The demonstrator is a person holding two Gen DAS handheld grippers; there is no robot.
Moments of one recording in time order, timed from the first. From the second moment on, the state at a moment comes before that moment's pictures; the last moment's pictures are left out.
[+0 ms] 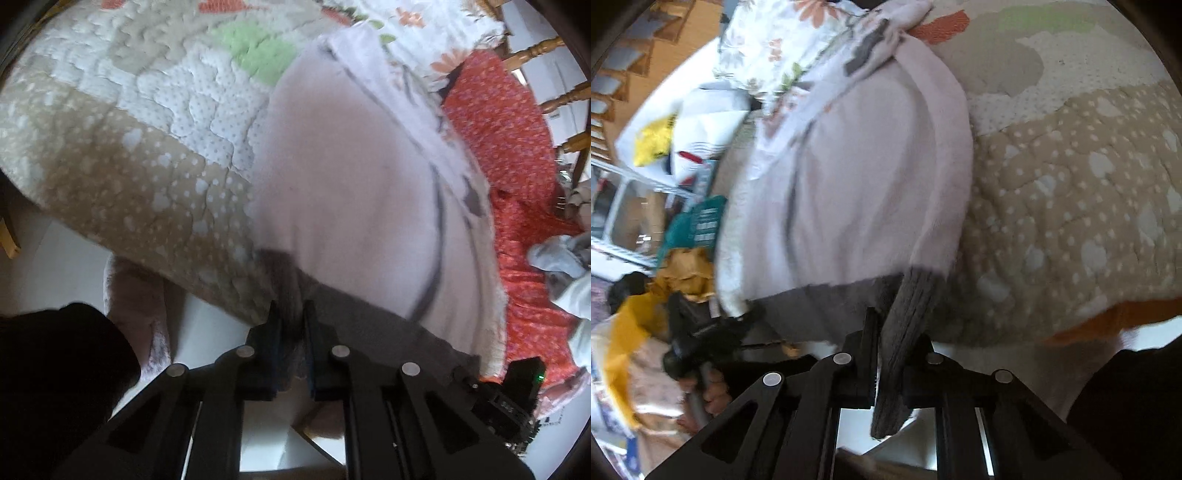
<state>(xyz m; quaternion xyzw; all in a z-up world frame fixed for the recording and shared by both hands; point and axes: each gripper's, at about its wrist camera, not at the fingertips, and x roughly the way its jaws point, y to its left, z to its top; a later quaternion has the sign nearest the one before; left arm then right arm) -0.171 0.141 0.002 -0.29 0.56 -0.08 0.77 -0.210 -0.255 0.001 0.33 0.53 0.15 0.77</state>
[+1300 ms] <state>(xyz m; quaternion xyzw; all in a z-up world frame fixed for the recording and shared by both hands) 0.151 0.148 0.066 -0.30 0.44 0.01 0.85 0.104 -0.284 0.082 0.22 0.46 0.05 0.86</state>
